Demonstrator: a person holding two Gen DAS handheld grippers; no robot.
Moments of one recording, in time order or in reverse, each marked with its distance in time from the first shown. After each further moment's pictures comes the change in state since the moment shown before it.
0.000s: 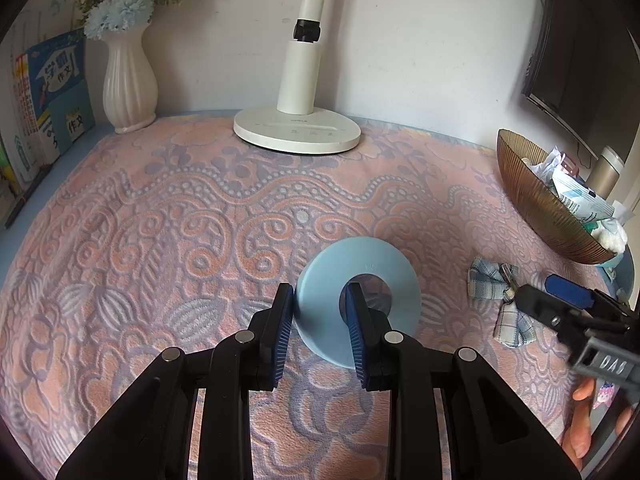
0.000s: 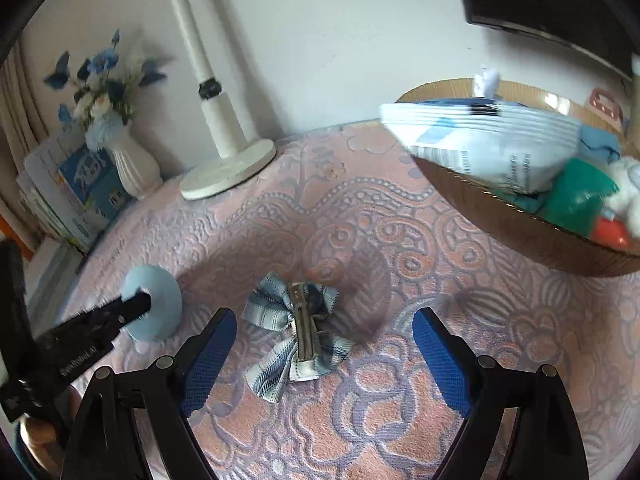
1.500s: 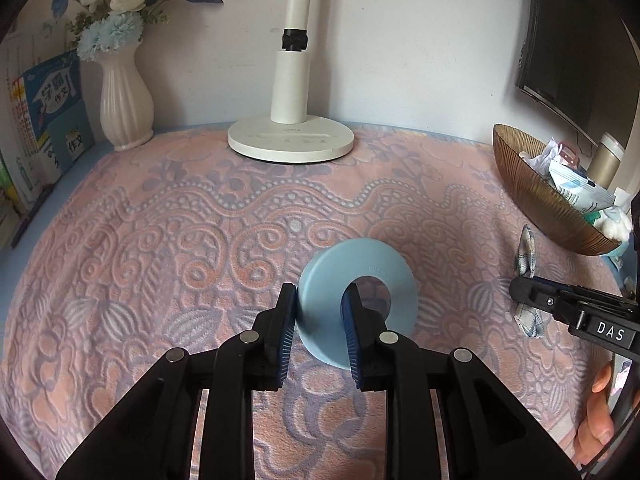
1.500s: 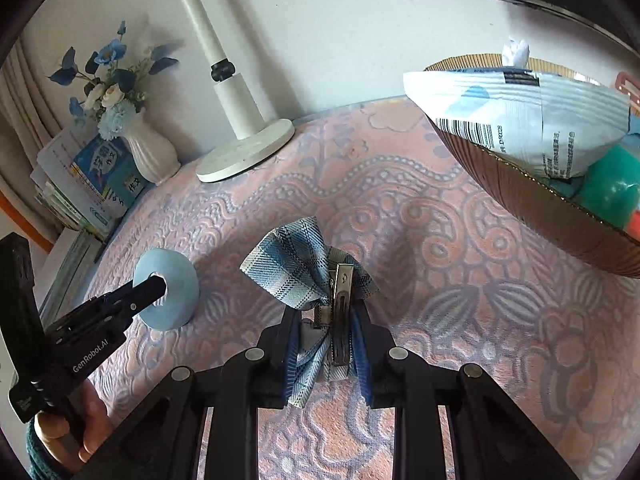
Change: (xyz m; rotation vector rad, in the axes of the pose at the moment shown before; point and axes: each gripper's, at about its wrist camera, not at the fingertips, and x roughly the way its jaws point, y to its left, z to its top) left arm 0.001 -0.005 0.000 0.066 -0.022 0.016; right arm 0.011 -0.014 0.003 0.066 0.068 0.132
